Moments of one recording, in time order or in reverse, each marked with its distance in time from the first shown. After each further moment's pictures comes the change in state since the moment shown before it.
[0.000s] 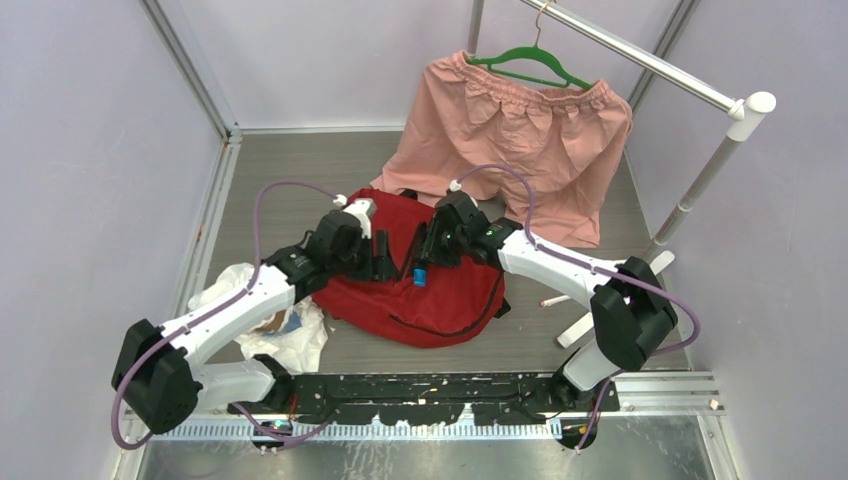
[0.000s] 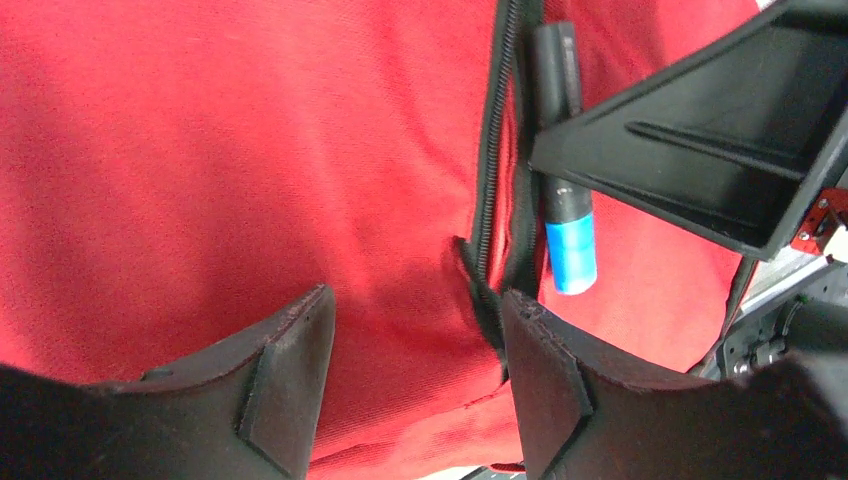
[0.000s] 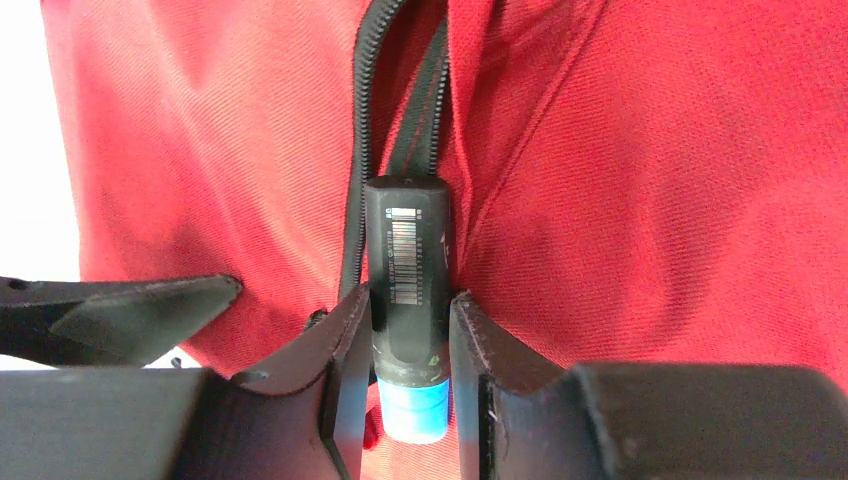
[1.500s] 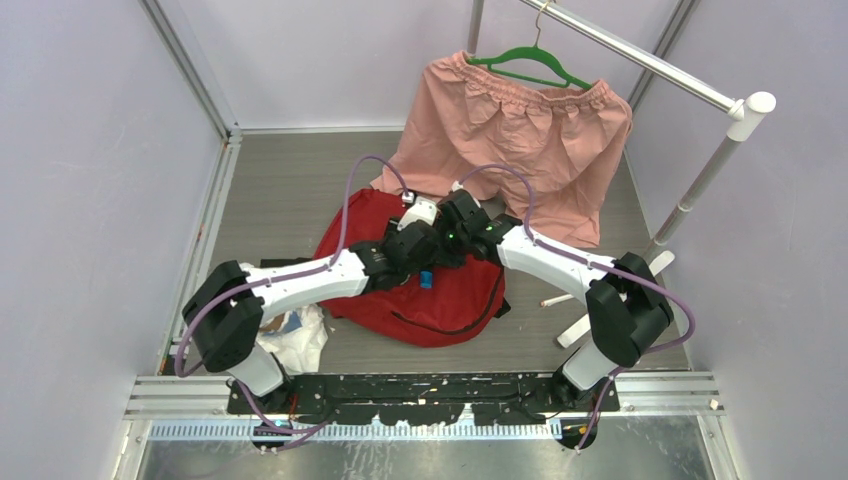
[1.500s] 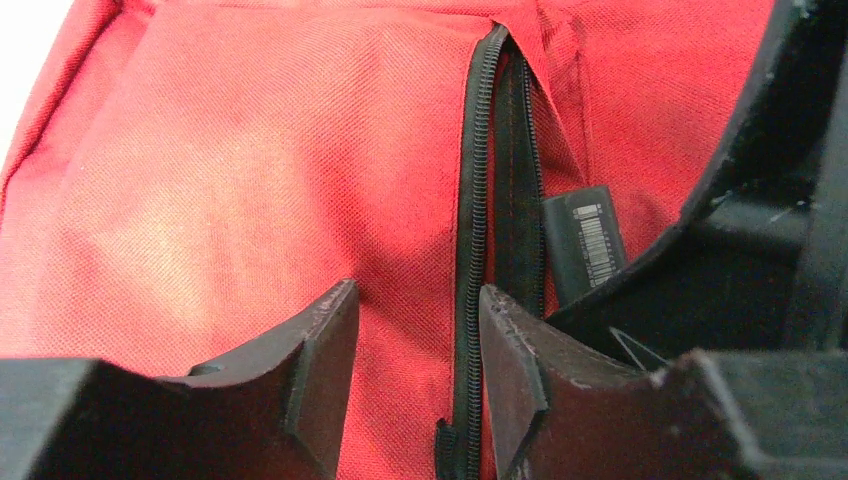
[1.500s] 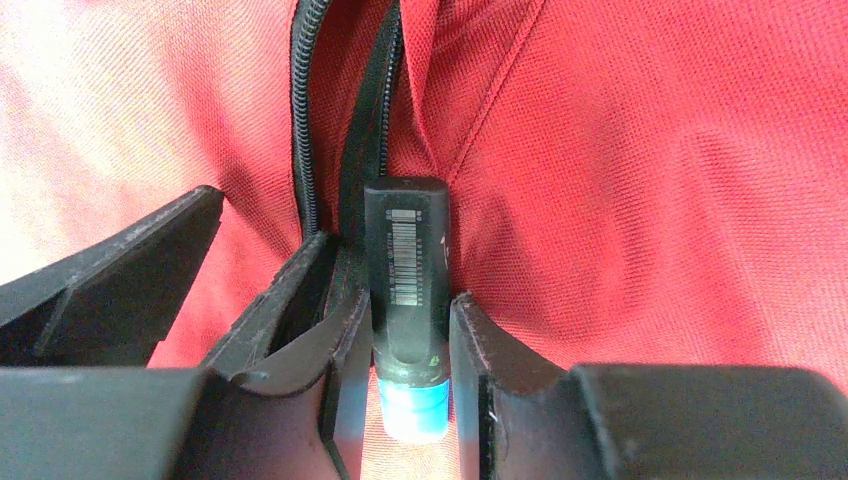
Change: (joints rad) left arm -0.300 0.423 0.257 0.056 -0.647 0.182; right arm -0.017 0.025 0.018 -0.072 -0.001 -0.027
